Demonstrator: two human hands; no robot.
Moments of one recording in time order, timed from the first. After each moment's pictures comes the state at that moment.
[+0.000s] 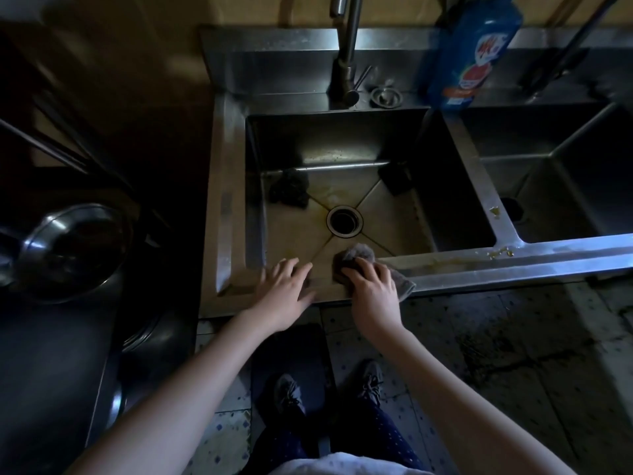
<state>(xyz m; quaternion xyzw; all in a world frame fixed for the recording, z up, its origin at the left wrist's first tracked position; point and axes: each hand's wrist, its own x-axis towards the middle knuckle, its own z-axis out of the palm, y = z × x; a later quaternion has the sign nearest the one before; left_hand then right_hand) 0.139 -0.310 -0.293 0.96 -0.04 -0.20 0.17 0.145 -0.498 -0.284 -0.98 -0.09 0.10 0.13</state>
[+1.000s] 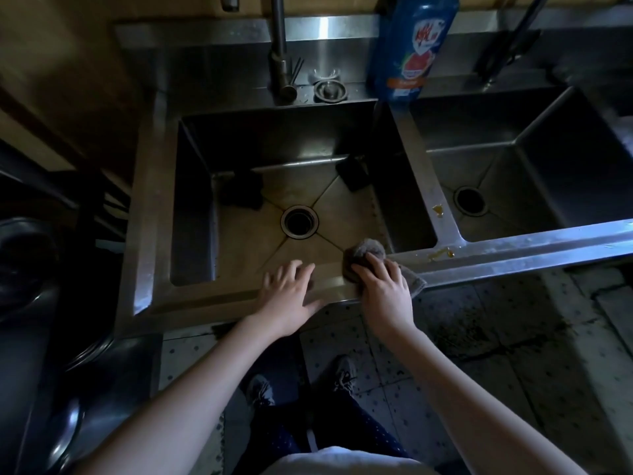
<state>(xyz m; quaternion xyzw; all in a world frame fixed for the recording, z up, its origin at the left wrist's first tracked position) 0.175 -0.438 -0.293 0.96 -0.06 -0.21 0.16 0.179 -0.636 -0.285 -0.99 -0.07 0.10 0.12</state>
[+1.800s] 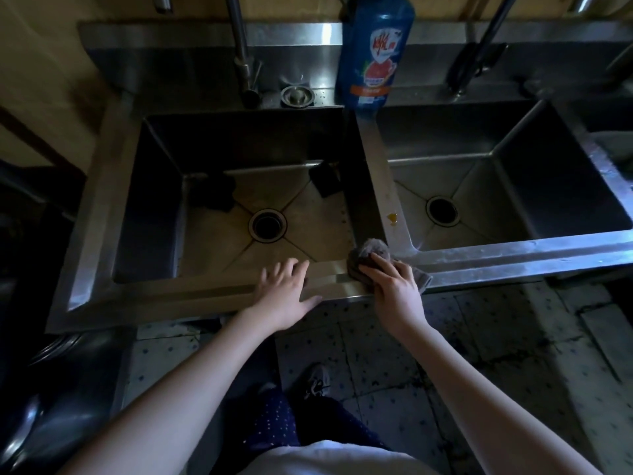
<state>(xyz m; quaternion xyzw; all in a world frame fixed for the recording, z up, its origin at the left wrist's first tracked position) 0.199 -0.536 -0.290 0.96 -0.04 -0.22 0.15 0.208 -0.759 -0.288 -0.98 -0.09 0.07 0.18</state>
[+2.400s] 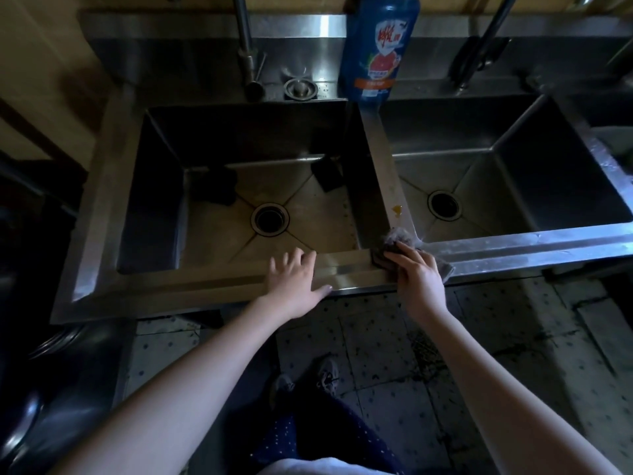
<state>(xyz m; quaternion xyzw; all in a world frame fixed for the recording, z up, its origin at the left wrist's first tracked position) 0.201 -0.544 -0.290 0.97 -0.03 -0.21 0.12 0.216 -0.782 -0.293 -0.98 -0.04 0.03 0.20</state>
